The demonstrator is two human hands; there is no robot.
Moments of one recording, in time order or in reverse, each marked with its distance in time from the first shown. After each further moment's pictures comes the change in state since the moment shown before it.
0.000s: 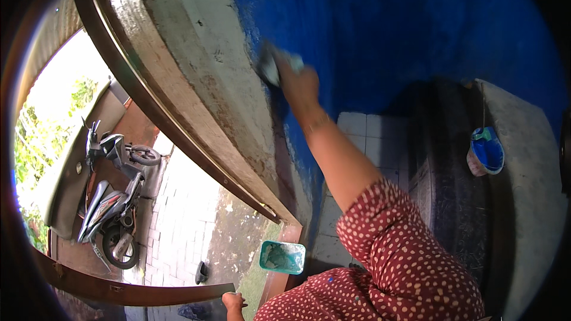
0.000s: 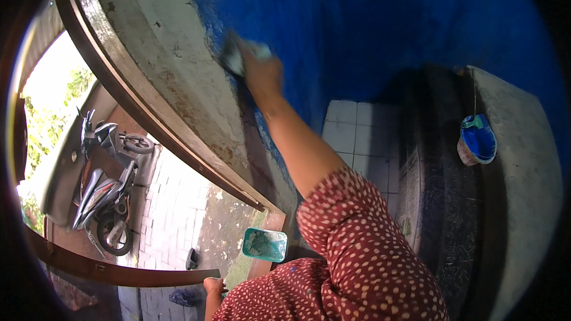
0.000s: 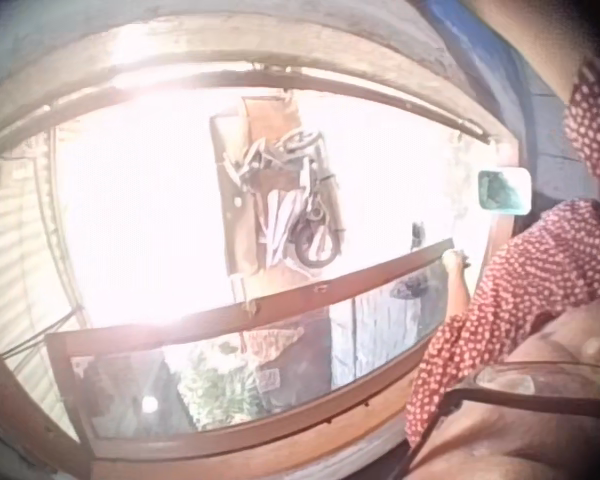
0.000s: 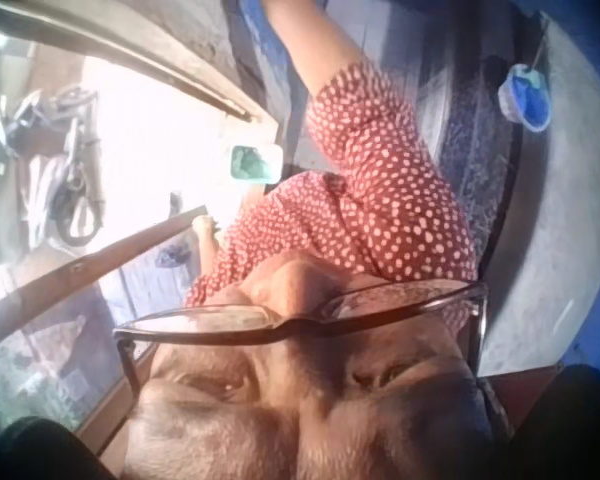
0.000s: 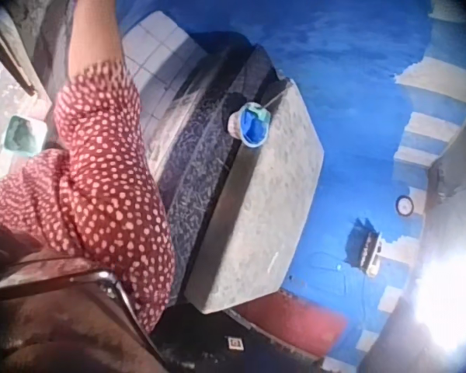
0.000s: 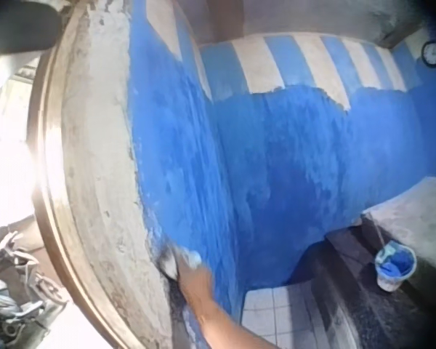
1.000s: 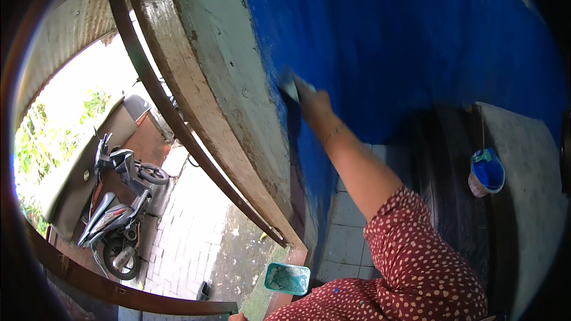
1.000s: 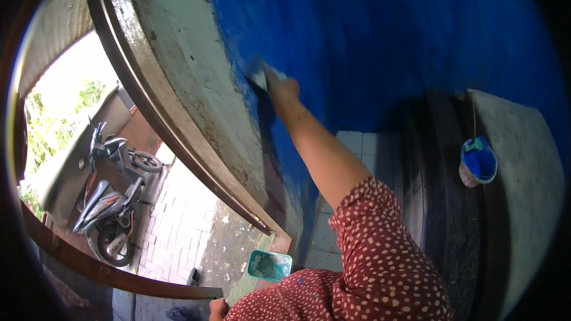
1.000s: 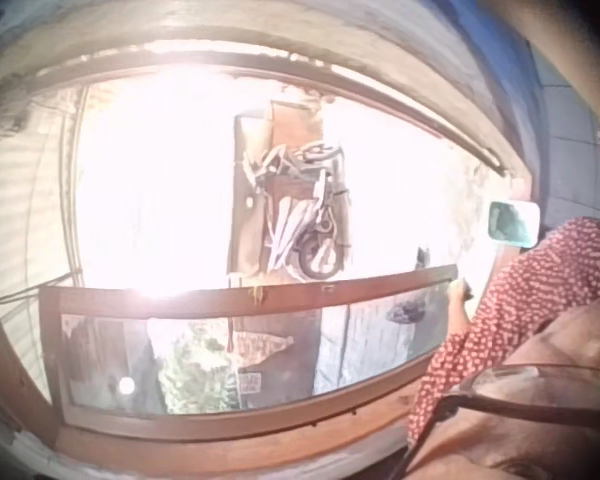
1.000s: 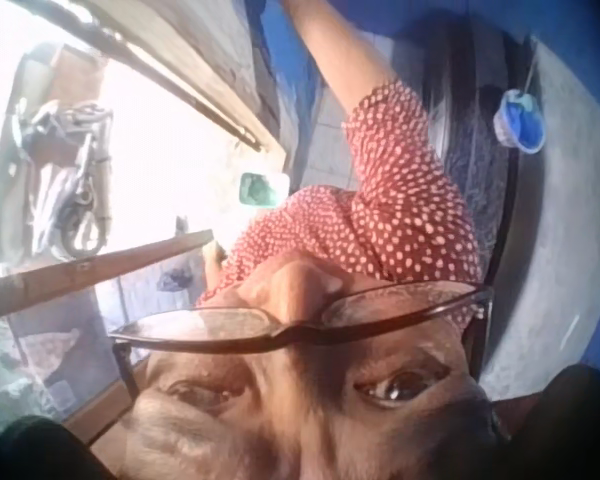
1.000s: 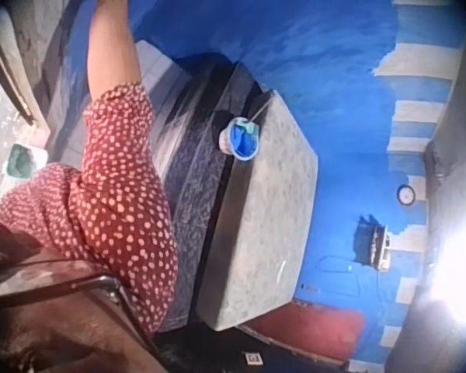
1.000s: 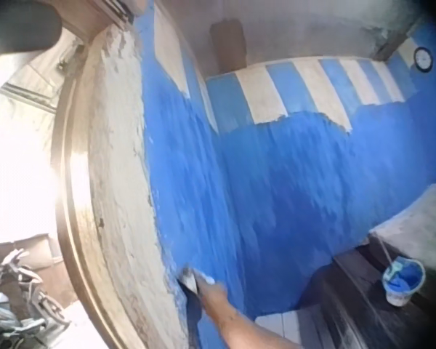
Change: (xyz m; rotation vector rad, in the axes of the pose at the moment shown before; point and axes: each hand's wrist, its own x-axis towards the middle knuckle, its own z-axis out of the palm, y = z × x) left_hand 0.066 -0.077 -0.022 0.620 -0.080 0.614; right_hand 0.039 -0.020 0.001 0.237 -0.082 0.160
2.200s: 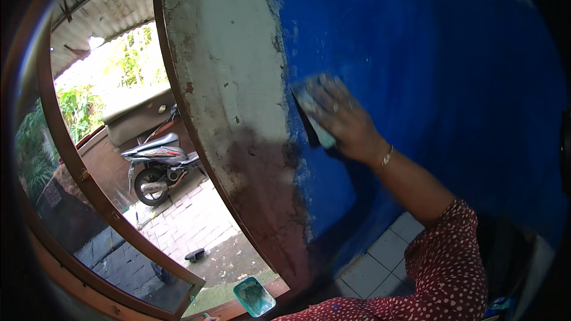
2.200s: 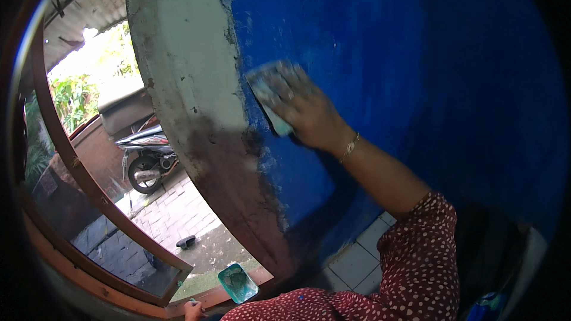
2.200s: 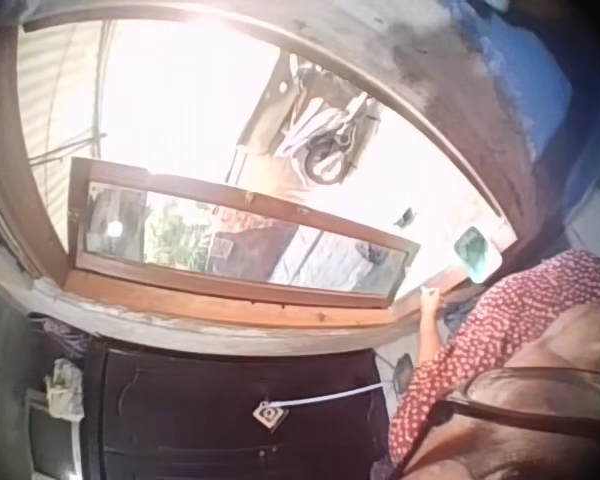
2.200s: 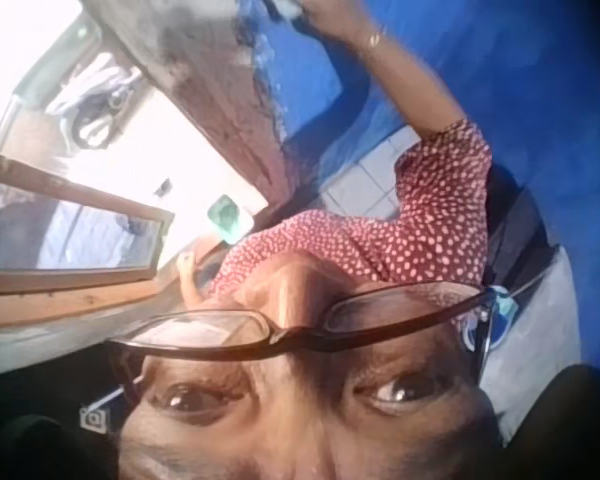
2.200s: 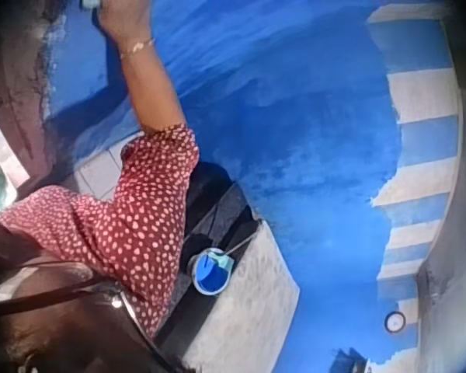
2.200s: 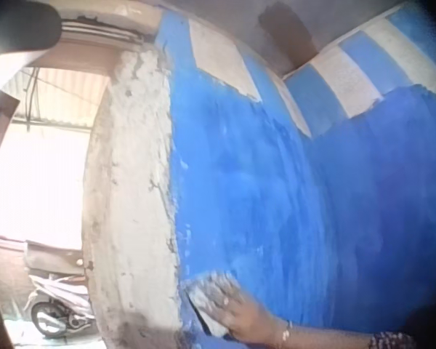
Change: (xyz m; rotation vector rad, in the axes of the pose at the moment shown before) left_hand -0.096 0.237 0.072 -0.913 0.401 -0.777; right_hand 0.090 -0.090 -0.009 -0.382 -0.623 -1.942
